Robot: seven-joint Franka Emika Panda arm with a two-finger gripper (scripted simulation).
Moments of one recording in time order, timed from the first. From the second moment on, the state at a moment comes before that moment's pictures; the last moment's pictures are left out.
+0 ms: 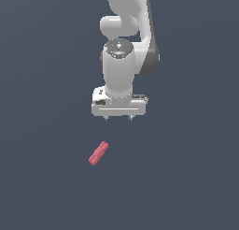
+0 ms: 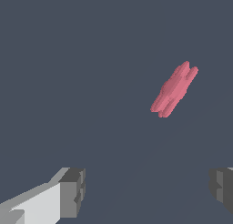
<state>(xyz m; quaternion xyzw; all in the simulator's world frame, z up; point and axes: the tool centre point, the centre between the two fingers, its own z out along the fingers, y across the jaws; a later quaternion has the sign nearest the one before) 0.013 -0.003 0.189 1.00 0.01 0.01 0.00</state>
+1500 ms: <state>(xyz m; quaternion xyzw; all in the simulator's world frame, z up) 0.092 -0.086 0.089 0.97 -0.25 0.00 0.00</state>
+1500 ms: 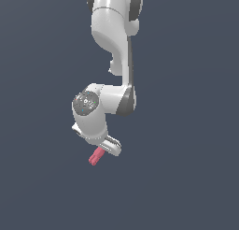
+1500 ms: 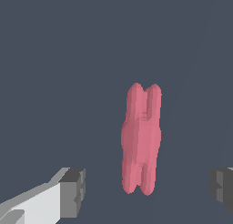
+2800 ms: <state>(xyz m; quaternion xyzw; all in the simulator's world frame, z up) 0.098 -0.098 0.022 0.96 -0.28 0.00 0.00</state>
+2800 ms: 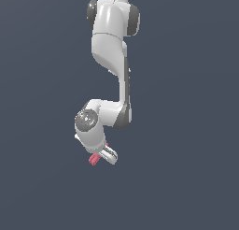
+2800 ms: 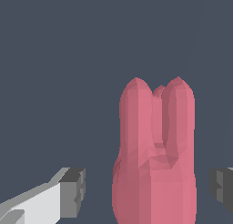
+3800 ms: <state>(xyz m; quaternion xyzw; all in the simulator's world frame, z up) 0.096 -0.099 0.031 0.96 -0.28 0.00 0.00</state>
